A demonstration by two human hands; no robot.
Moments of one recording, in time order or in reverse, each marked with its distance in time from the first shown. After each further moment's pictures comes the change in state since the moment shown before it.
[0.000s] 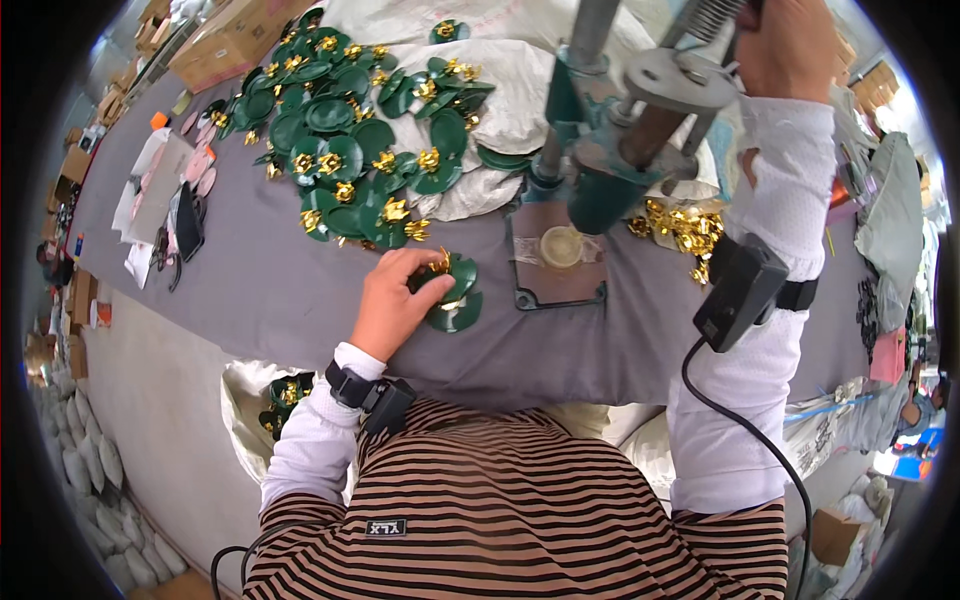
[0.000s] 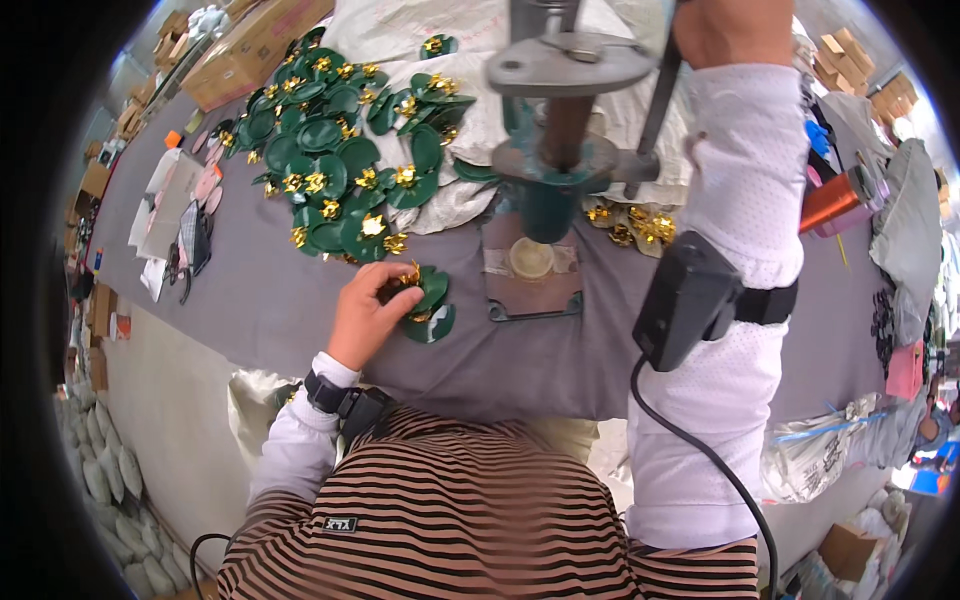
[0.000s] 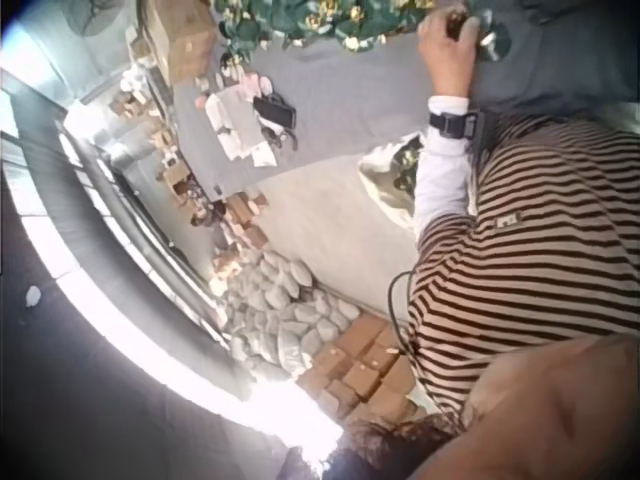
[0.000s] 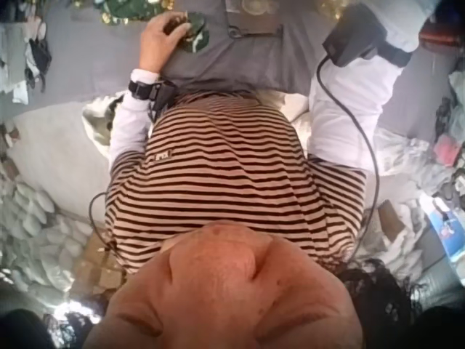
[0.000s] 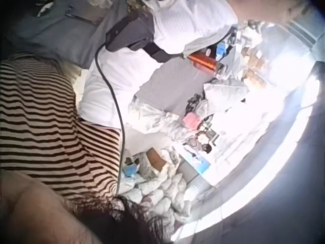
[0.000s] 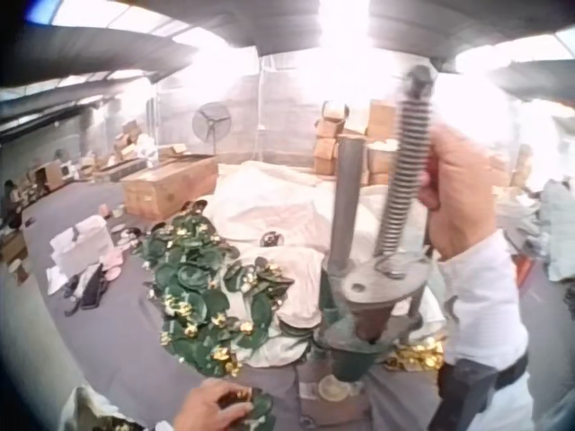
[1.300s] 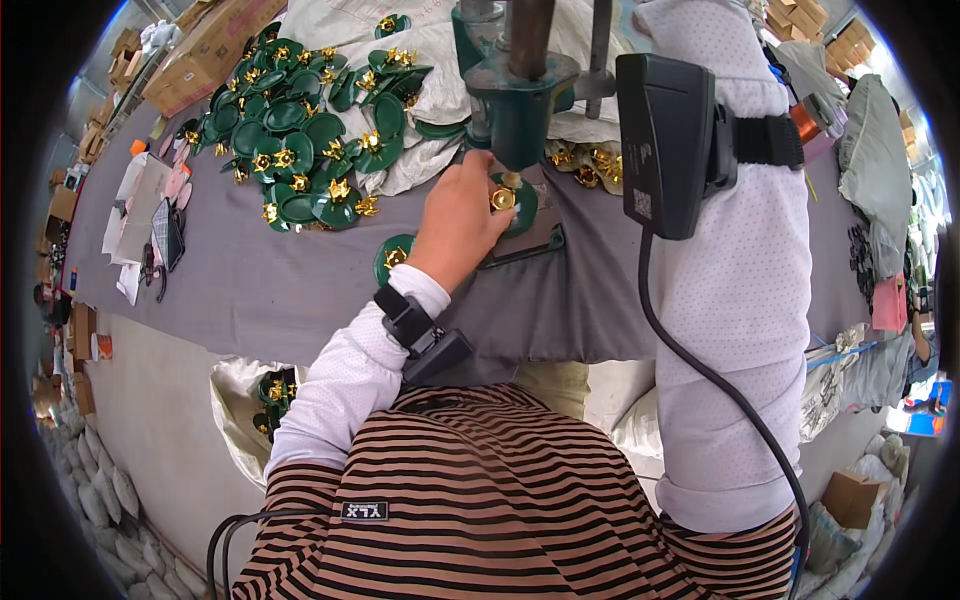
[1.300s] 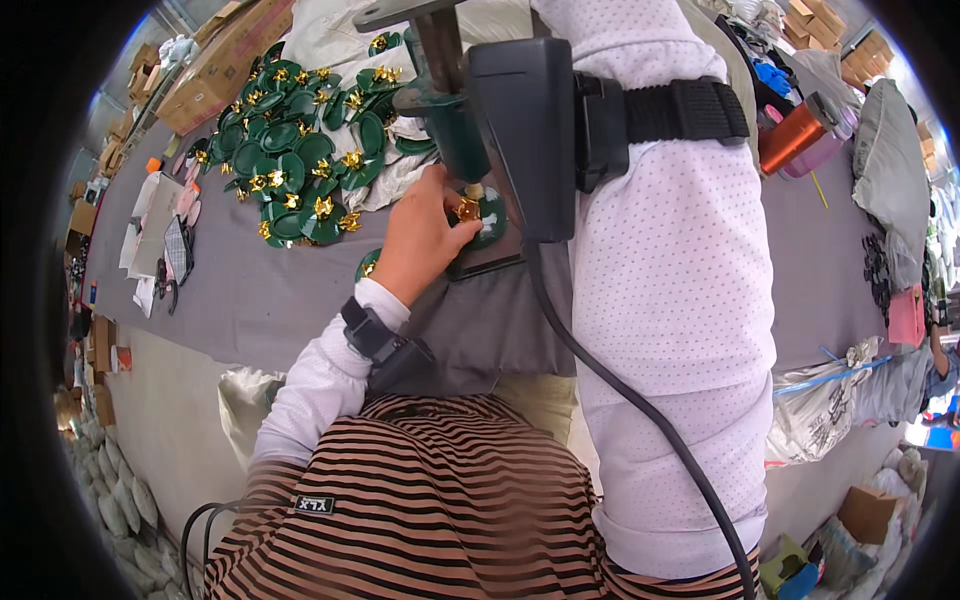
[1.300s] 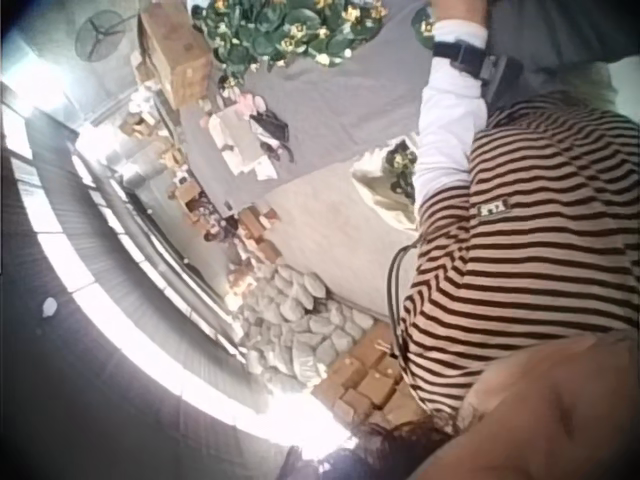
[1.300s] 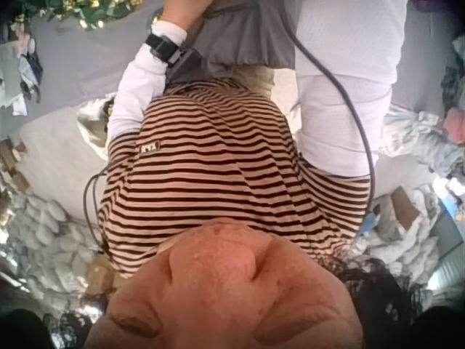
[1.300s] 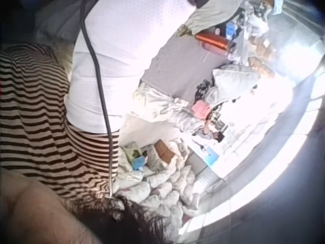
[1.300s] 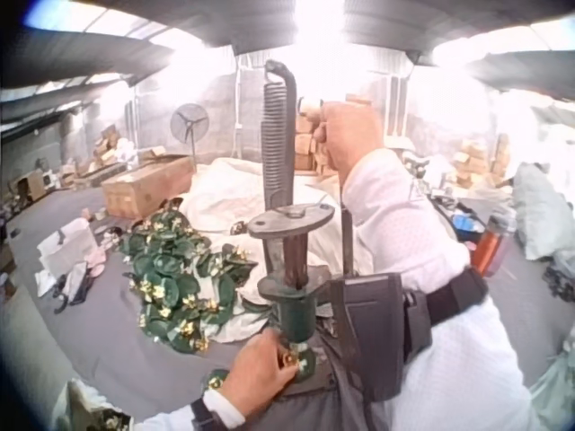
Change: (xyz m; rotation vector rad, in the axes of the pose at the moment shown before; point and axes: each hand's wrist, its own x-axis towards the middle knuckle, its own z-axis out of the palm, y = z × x) left_hand 0.052 0.071 0.093 0.210 0.049 0.281; right_hand 0.031 0.028 0.032 -0.931 0.131 -0.293
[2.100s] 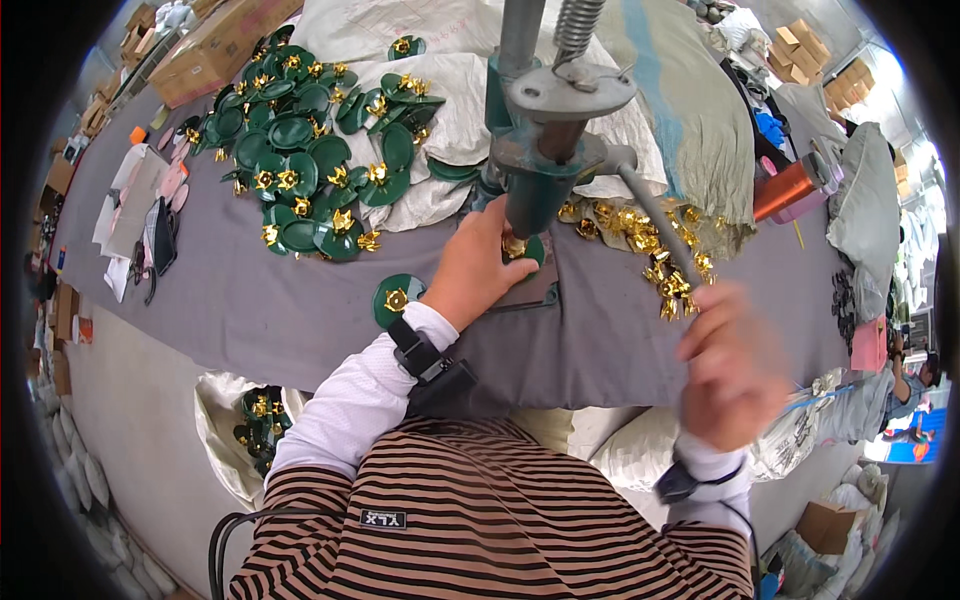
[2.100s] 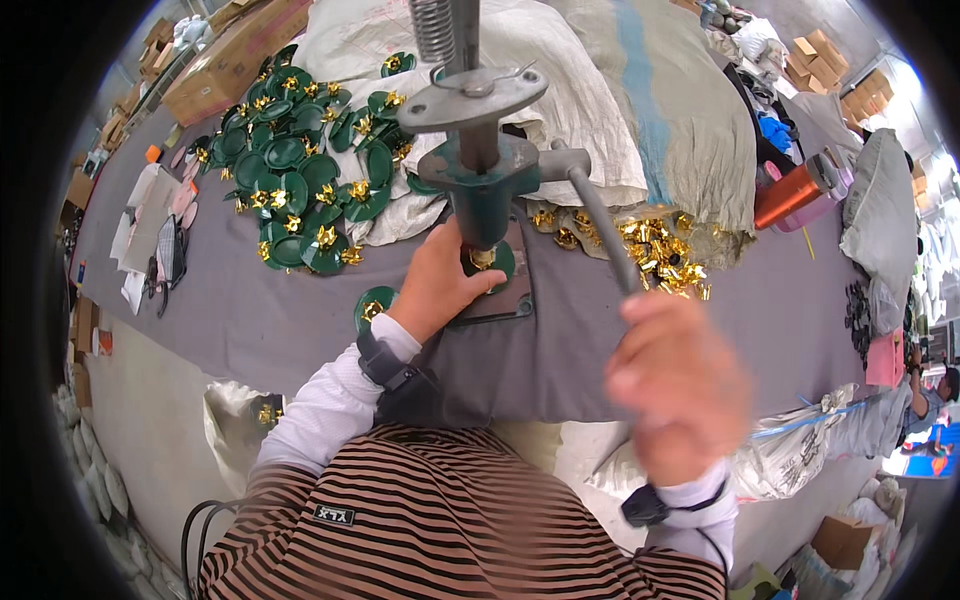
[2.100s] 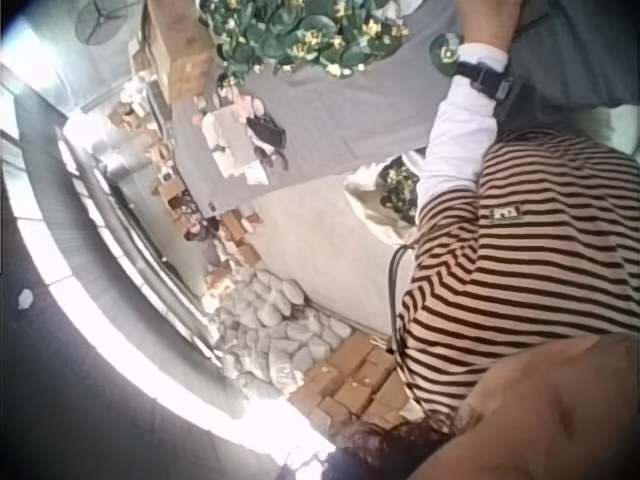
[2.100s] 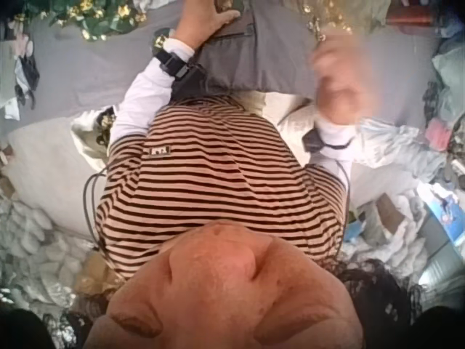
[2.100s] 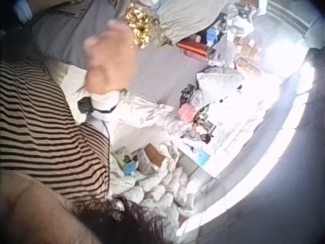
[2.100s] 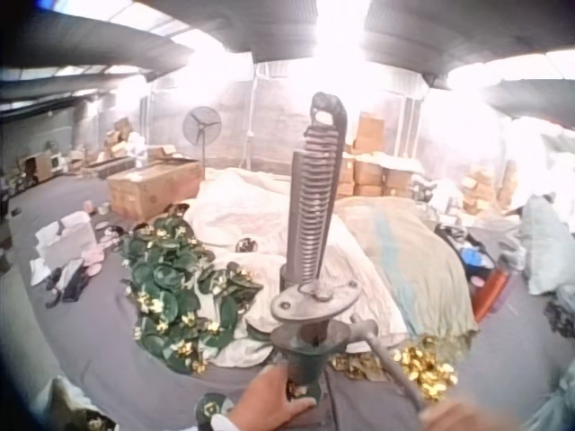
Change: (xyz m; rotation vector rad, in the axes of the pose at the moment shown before) left_hand 0.006 -0.006 0.014 -0.242 -0.130 -0.156; right_hand -0.269 -0.089 -0.105 -0.065 -0.248 -0.180
